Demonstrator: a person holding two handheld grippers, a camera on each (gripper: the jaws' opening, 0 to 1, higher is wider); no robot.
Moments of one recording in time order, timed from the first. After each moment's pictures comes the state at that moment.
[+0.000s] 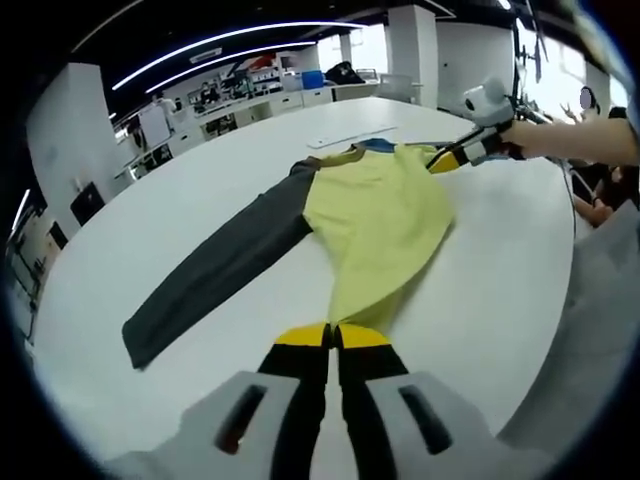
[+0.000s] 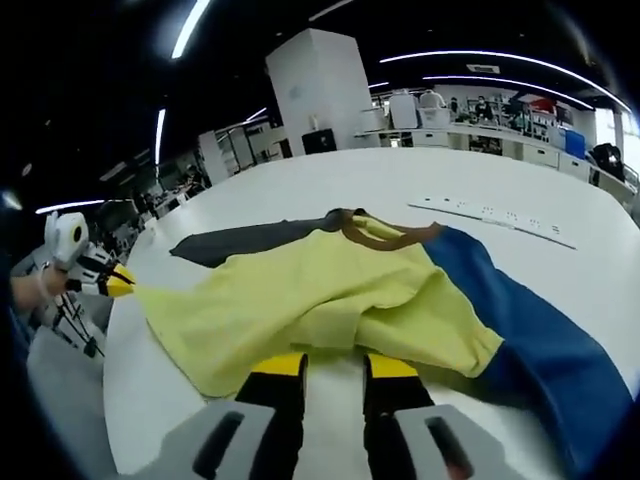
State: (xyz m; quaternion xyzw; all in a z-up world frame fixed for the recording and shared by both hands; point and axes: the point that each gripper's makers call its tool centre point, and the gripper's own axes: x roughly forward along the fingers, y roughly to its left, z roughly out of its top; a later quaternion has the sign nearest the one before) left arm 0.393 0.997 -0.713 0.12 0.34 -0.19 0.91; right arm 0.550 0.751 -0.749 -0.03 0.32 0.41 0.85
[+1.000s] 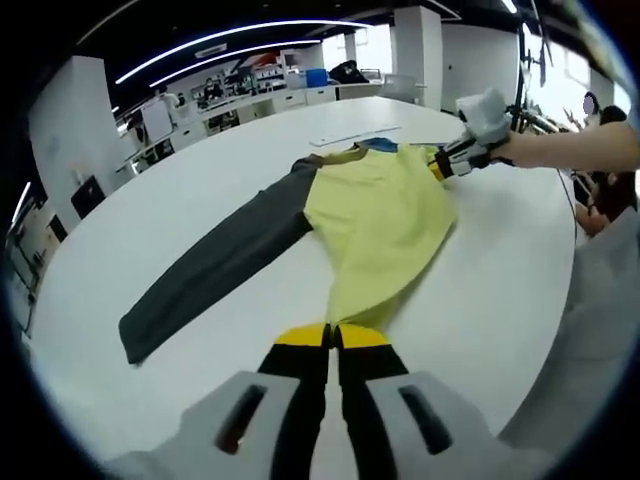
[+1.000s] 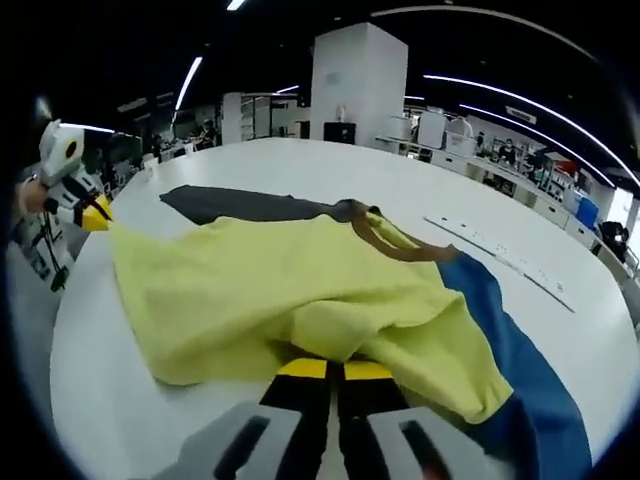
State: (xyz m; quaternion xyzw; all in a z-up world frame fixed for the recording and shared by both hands) left arm 0.395 0.998 -0.718 0.12 0.34 -0.19 0.91; right arm 0.562 0.759 -0.765 -0.16 0.28 0.42 0.85
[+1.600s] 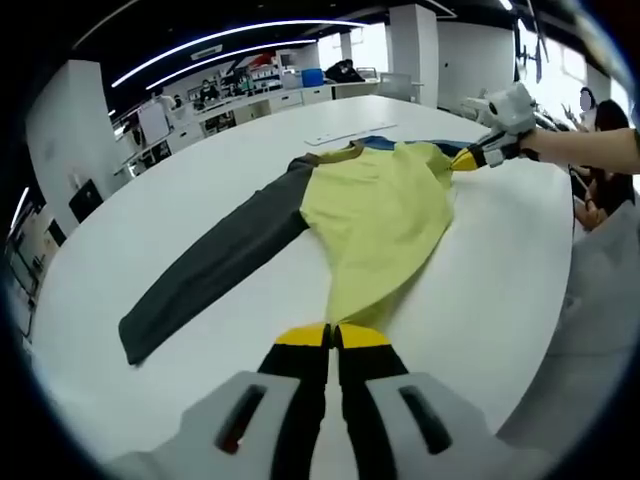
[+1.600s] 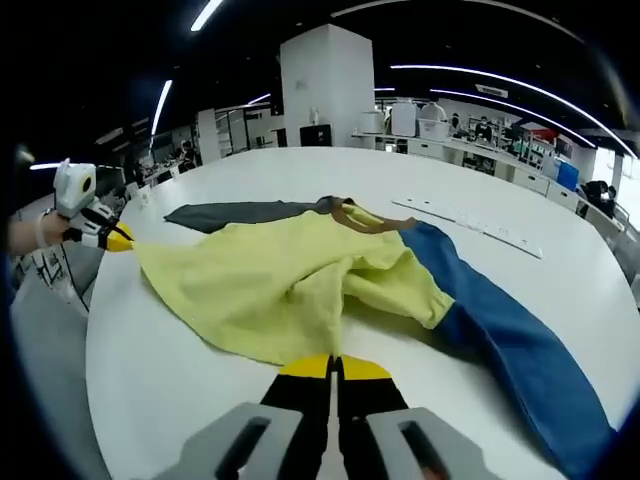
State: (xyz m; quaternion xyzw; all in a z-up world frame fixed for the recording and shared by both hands) left arm 0.389 0.995 -0.720 0.12 0.35 -0.19 0.91; right arm 0.509 0.692 -0.743 -0.09 0.31 0.39 0.86
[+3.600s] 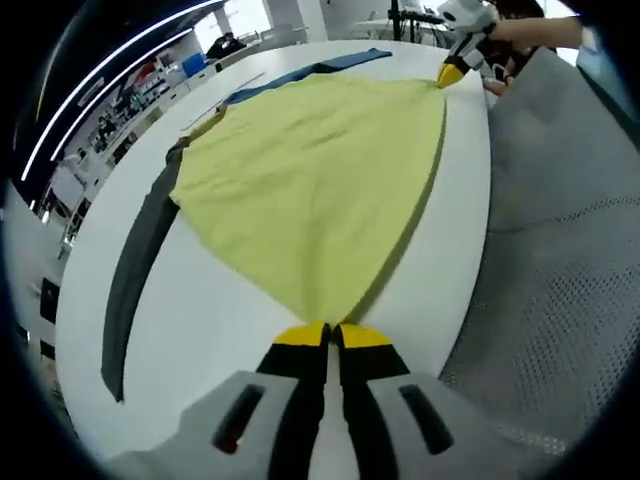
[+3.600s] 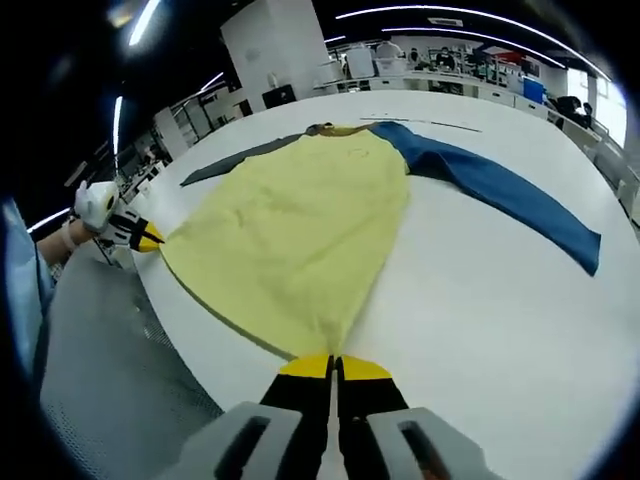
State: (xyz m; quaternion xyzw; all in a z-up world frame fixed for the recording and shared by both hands) left arm 0.305 0.942 -0.771 0.29 0.40 -0.35 0.79; right arm 0.347 0.597 -0.763 -0.03 0.44 0.33 0.83
